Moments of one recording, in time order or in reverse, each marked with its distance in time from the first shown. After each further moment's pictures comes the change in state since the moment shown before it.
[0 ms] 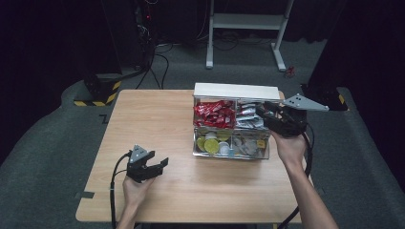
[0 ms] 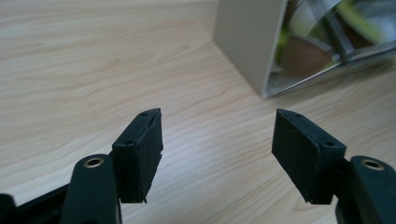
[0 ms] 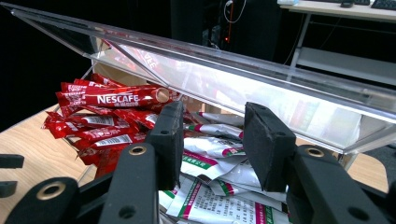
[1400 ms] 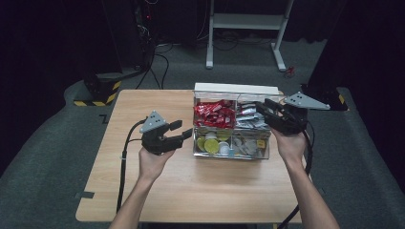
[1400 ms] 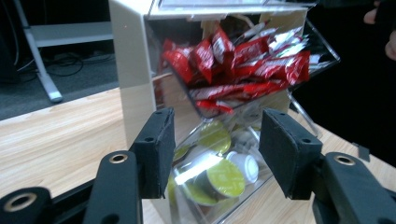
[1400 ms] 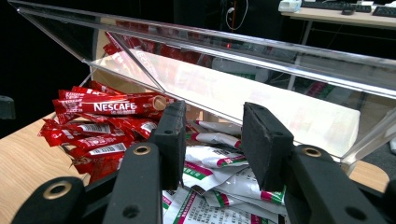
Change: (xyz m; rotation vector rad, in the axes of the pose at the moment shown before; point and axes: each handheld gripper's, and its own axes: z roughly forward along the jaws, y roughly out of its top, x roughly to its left) left arm -0.057 0.127 -0.011 -0.177 -0.221 0.096; right arm -0.006 0.001 0.004 -0.026 0.013 0.001
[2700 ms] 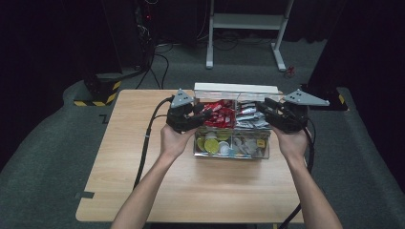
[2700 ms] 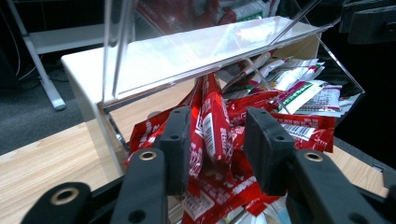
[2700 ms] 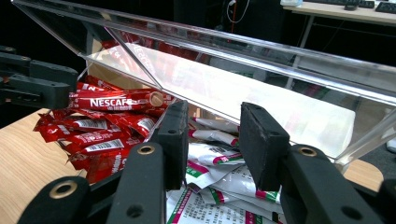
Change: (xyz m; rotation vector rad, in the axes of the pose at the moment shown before) left arm -0.013 0.050 0.065 0.051 0.032 0.054; right arm -0.003 0.006 0.001 0.035 -0.001 -0.024
